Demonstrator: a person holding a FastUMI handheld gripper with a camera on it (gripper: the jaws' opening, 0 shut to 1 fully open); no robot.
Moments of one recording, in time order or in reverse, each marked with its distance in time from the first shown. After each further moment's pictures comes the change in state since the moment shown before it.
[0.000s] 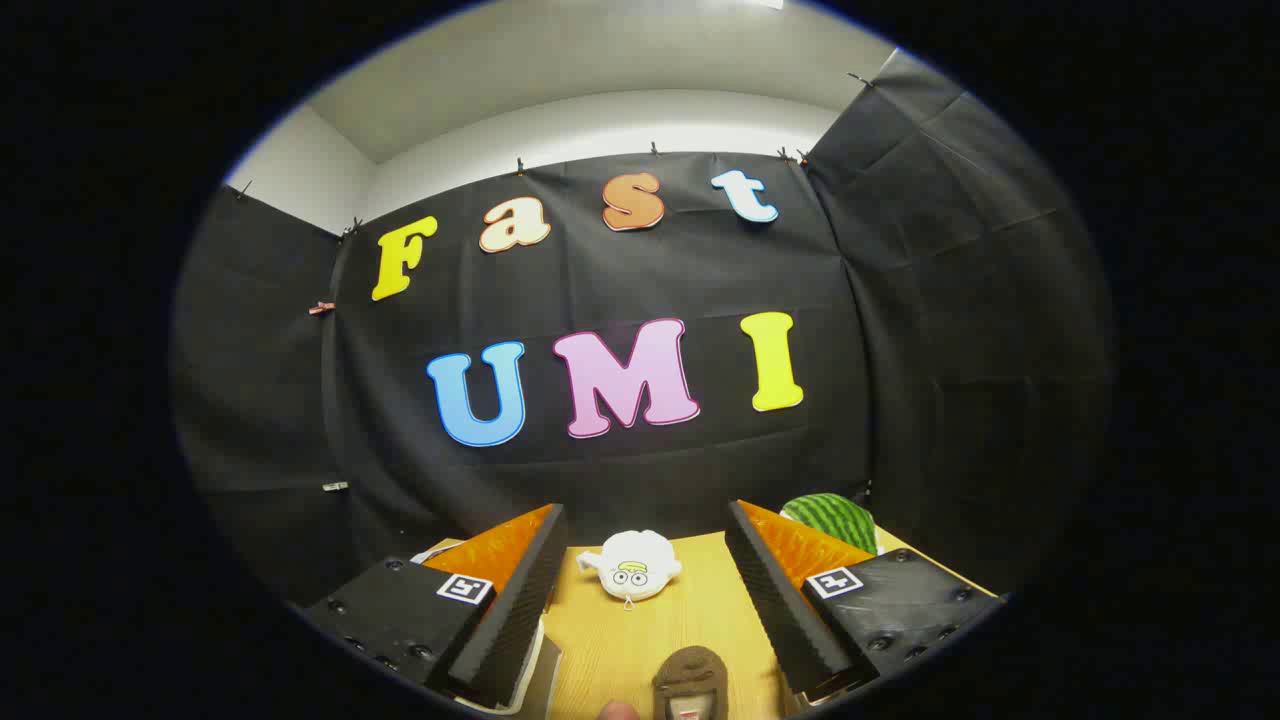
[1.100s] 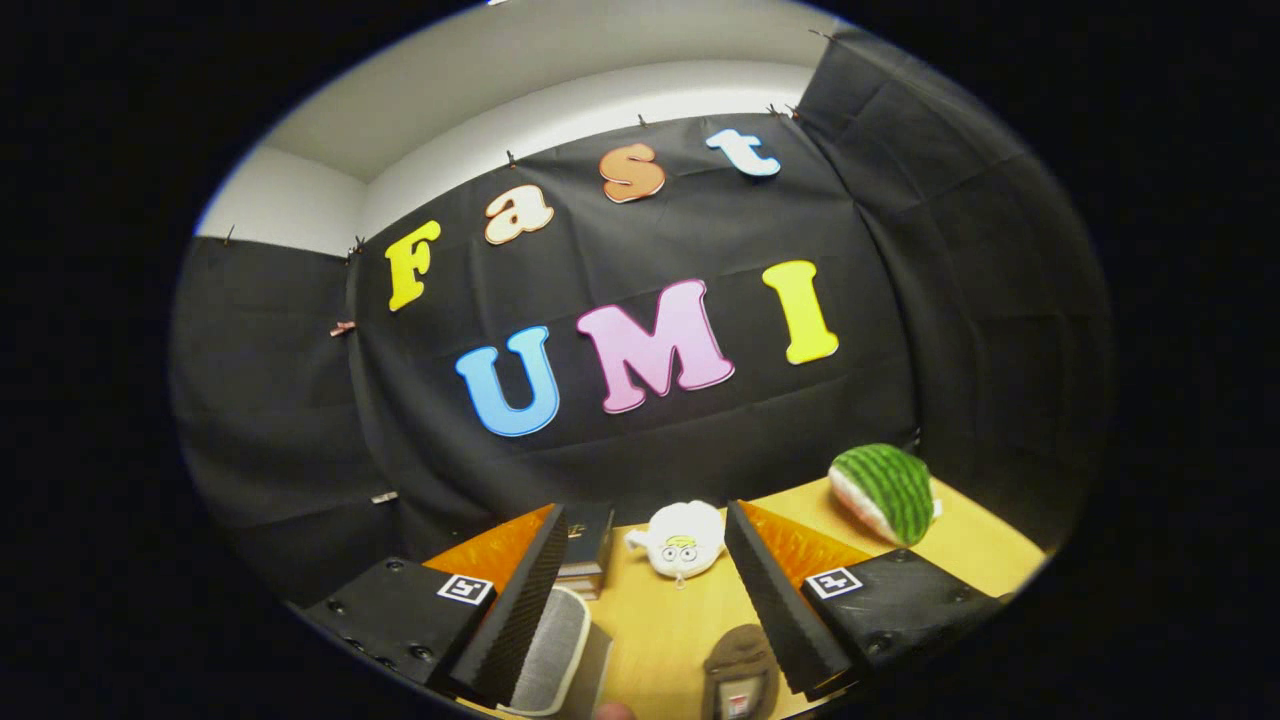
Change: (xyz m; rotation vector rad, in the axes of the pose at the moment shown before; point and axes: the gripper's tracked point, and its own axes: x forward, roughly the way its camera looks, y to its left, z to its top) arm 0.007 0.023 -0.040 0.199 0.120 0.139
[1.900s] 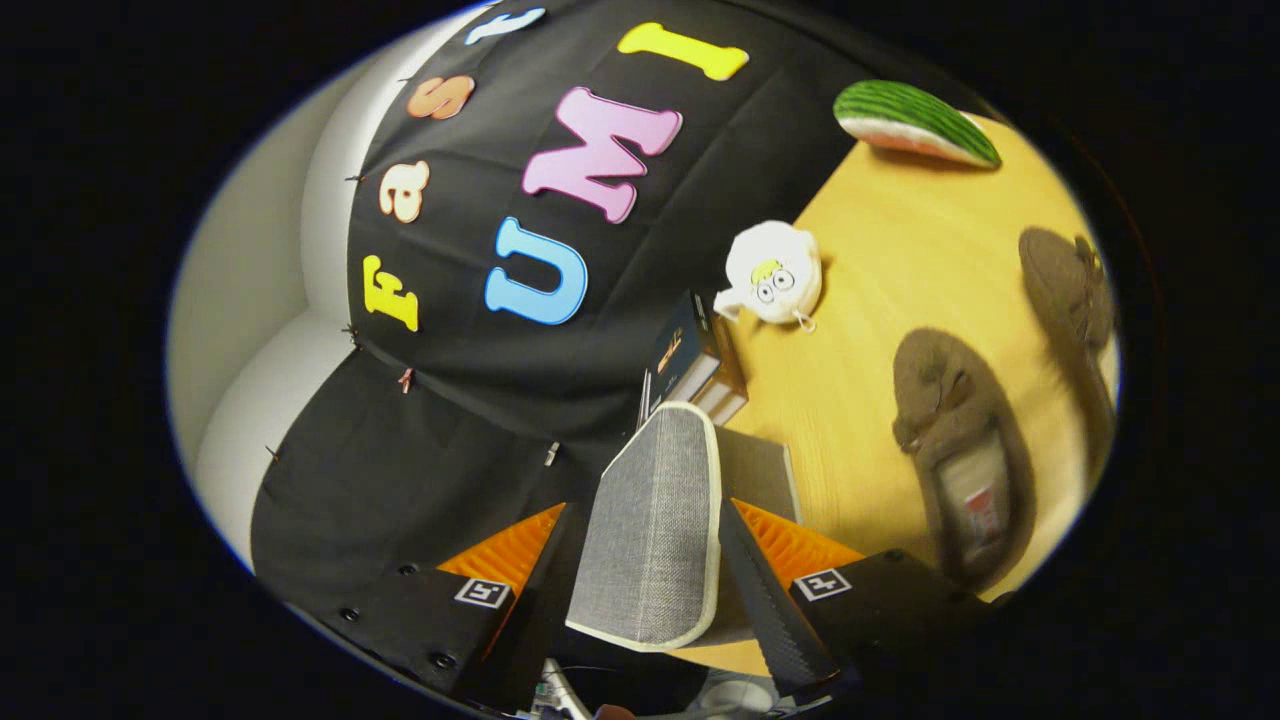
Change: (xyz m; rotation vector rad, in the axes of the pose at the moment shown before) arm -0.020 0.037 -0.179 0.771 0.544 0.224
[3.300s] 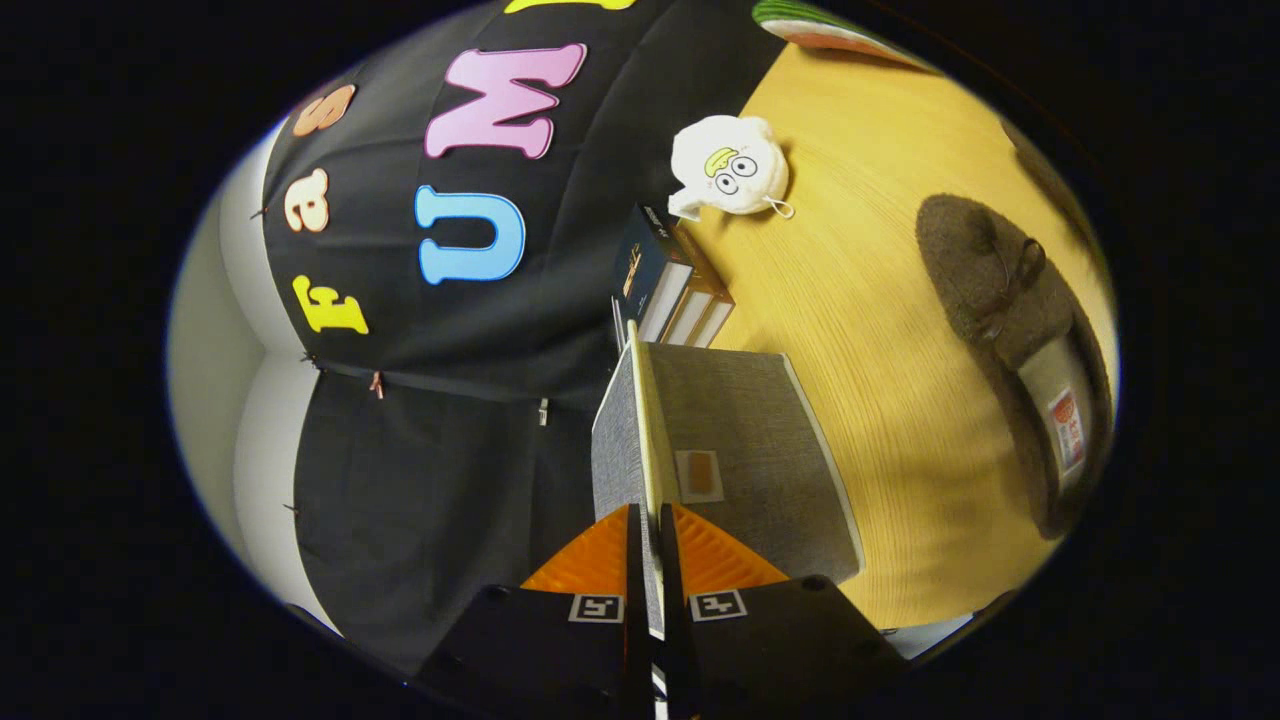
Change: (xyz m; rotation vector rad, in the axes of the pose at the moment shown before) arm 0.040 0.024 -0.025 0.139 0.221 -0.144
